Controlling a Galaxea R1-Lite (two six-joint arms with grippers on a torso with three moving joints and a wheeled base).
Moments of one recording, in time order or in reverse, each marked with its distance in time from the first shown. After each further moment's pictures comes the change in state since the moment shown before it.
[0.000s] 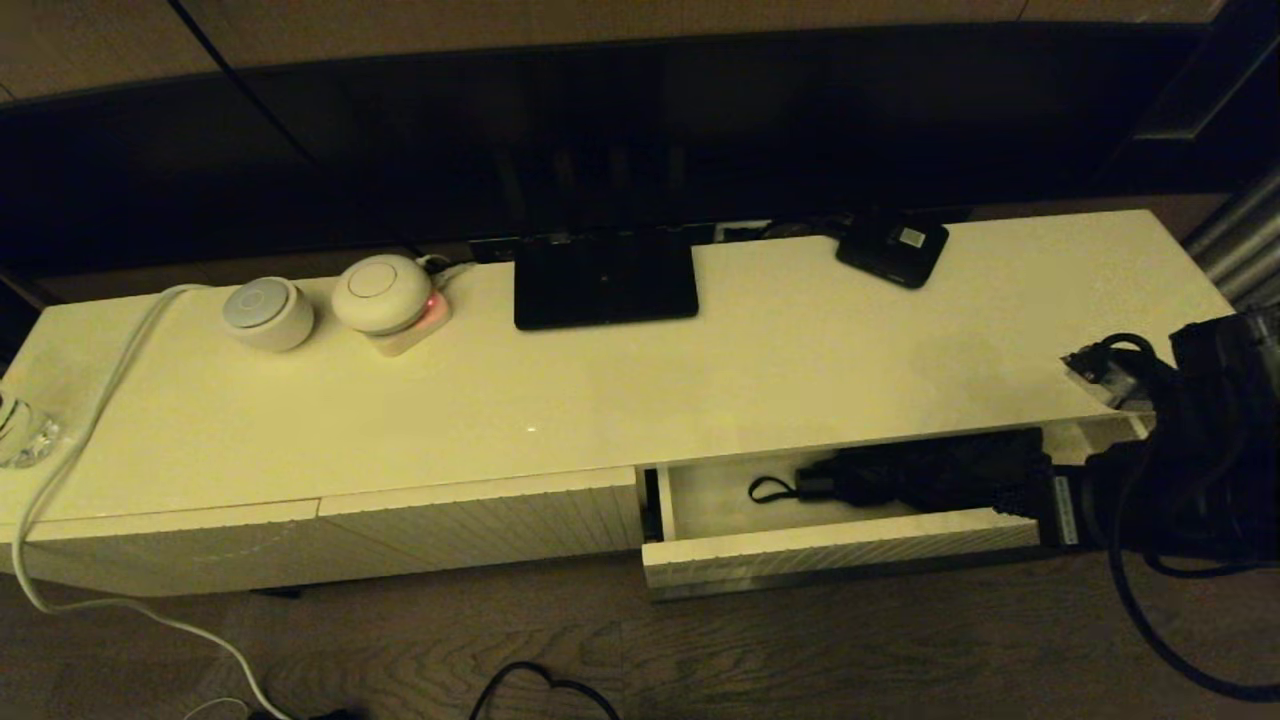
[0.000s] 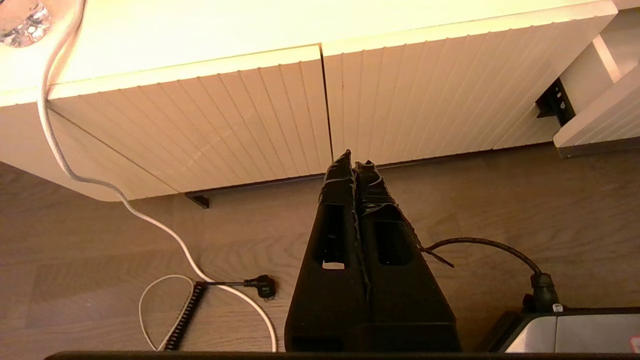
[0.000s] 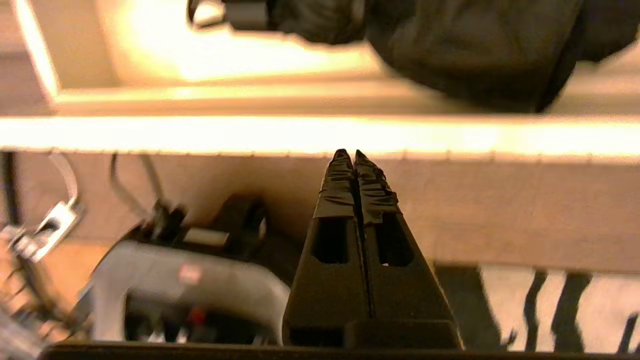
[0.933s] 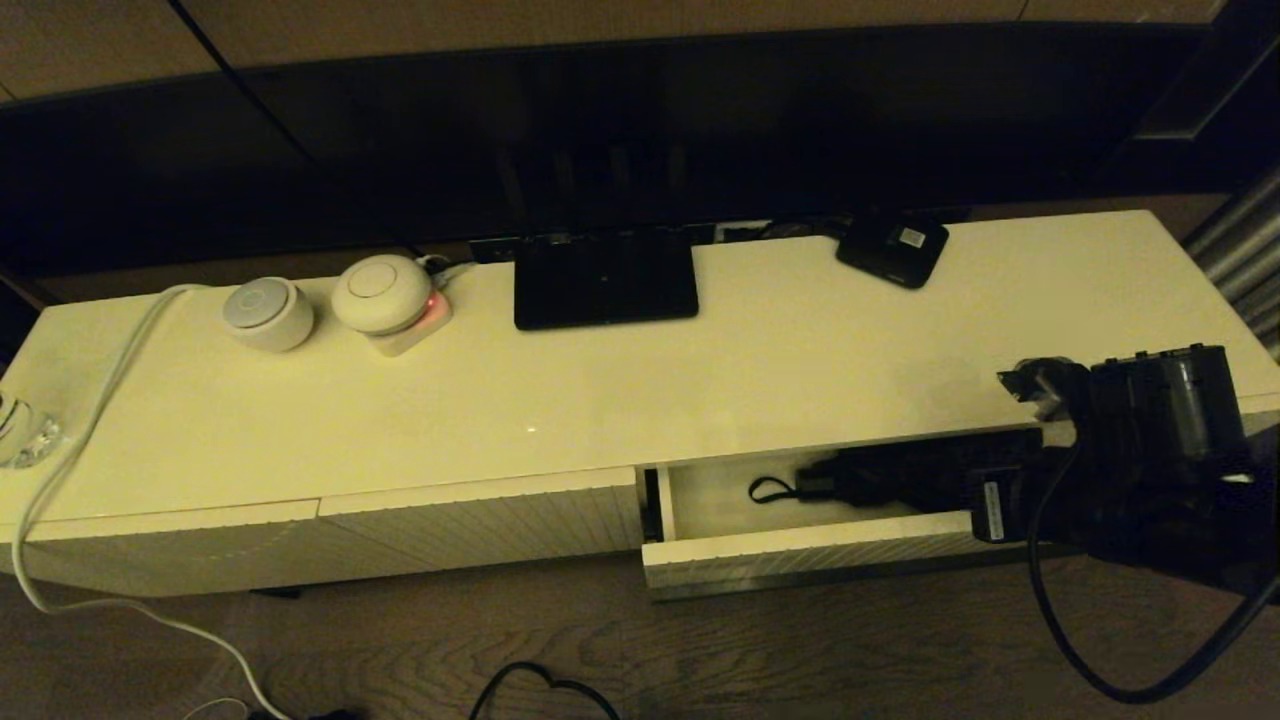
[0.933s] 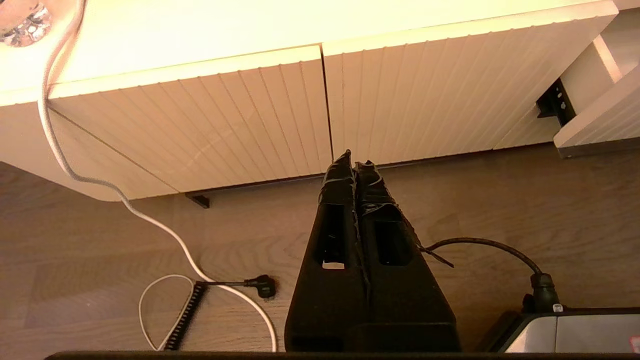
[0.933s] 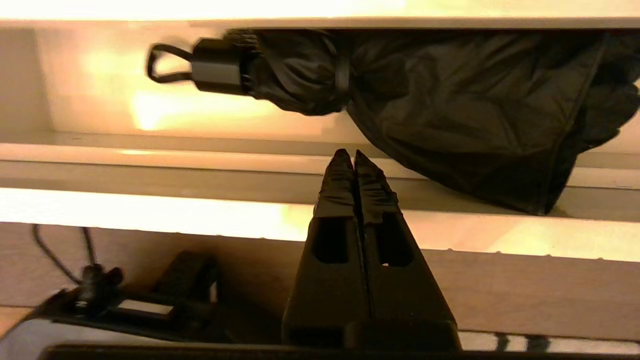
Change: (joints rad) left arm 0.000 0.000 0.000 0.000 0.000 0.000; right arm 0.053 0.122 0.131 -0.375 -0.150 -0.088
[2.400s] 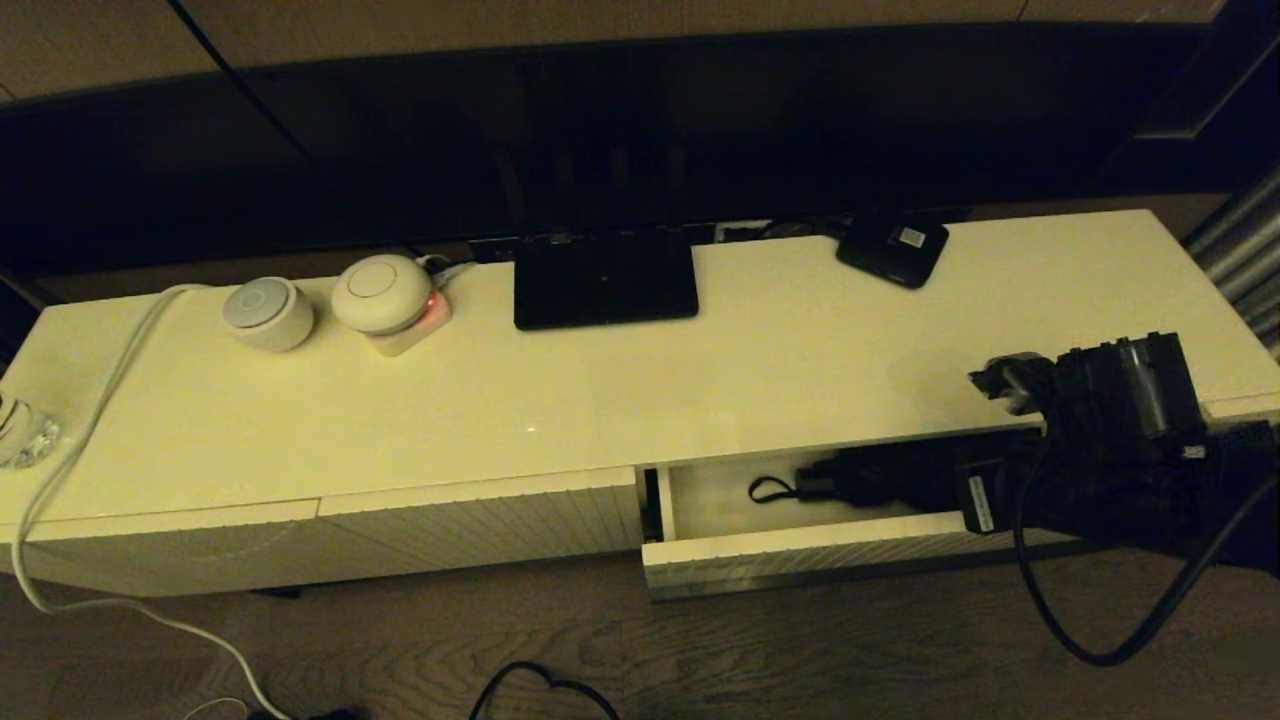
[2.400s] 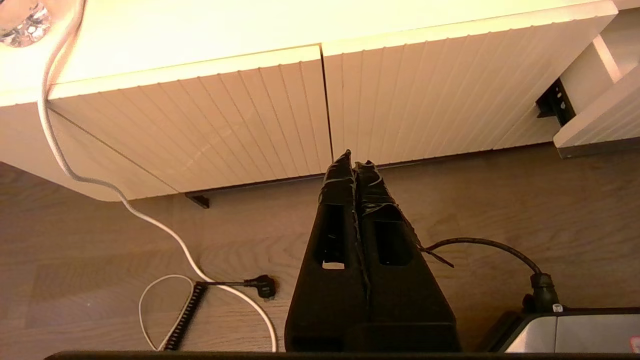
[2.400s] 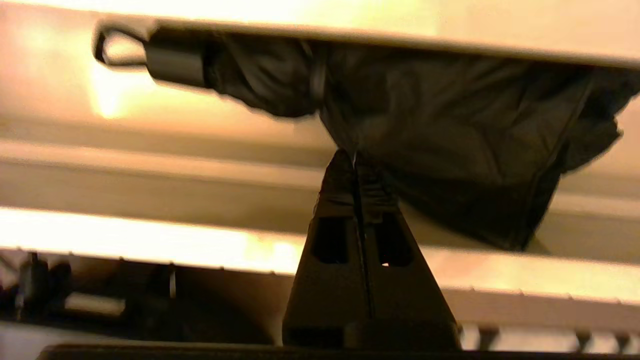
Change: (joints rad) left arm 0.000 0.000 0.000 0.000 0.000 0.000; right arm -0.021 0.068 -0.104 0.105 -0.020 -0.094
